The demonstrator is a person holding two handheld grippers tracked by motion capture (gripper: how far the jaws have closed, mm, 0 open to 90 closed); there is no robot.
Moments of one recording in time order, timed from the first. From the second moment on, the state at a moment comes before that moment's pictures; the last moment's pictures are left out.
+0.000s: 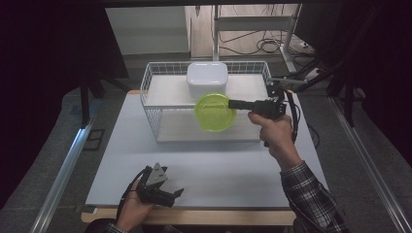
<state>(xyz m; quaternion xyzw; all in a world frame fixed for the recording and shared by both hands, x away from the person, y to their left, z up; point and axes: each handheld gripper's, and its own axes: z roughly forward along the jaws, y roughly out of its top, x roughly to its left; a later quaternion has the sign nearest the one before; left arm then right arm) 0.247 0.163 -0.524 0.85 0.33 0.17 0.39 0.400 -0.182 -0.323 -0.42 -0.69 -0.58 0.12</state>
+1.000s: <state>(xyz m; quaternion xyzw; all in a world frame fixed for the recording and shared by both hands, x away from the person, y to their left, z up) 0.247 0.165 -0.523 0.84 0.33 0.17 0.39 0.479 -0.134 -0.255 -0.51 -0.62 -0.59 0.02</state>
